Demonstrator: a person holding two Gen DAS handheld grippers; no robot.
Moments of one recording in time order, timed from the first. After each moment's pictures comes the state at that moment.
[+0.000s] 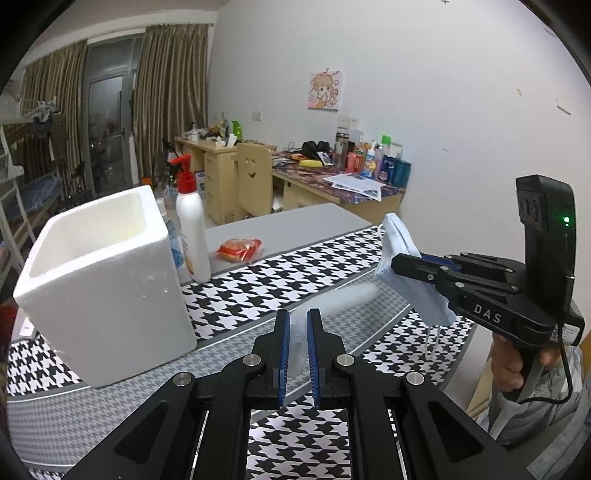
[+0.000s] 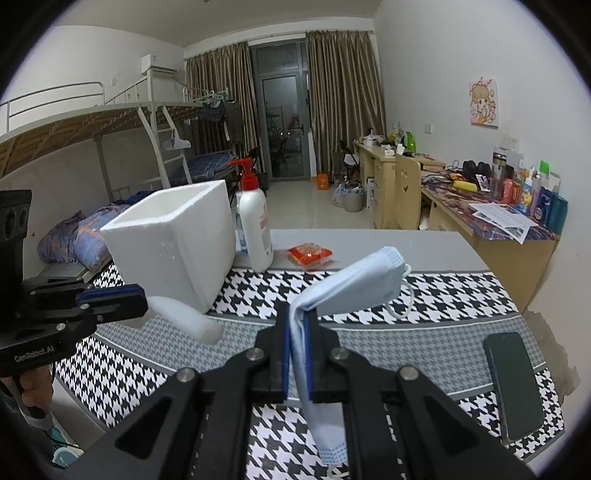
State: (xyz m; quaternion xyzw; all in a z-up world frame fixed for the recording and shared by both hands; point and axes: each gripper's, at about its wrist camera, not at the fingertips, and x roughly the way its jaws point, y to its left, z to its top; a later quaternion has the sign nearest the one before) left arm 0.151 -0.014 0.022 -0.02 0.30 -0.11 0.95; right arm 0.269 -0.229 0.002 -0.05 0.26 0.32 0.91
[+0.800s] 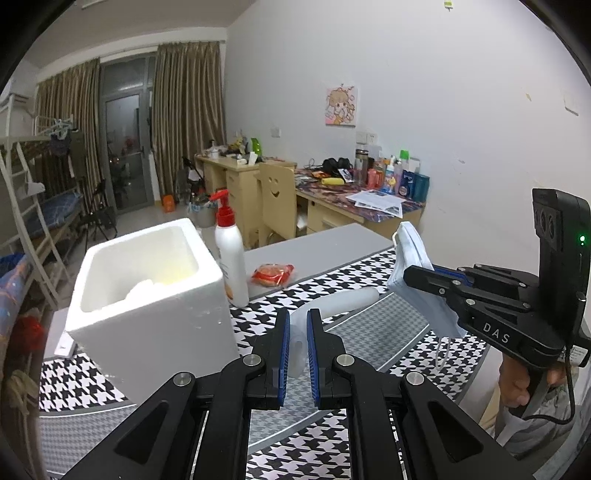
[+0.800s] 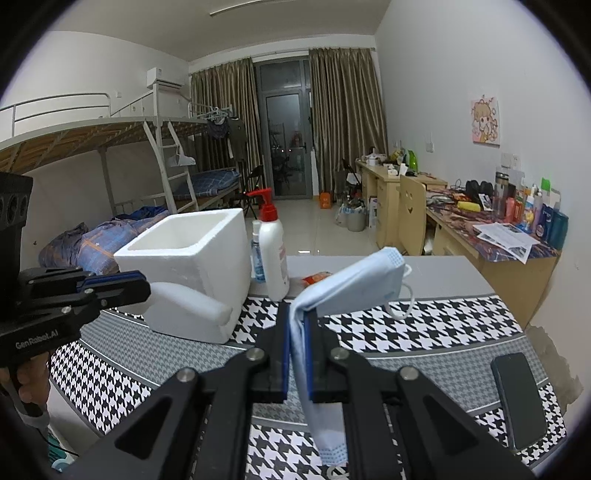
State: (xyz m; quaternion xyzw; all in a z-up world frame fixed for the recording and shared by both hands) left arm 0.137 0.009 0.052 0.00 0.27 -0.07 0.96; right arm 0.258 -0.205 0.024 -0.04 0.23 0.32 0.92
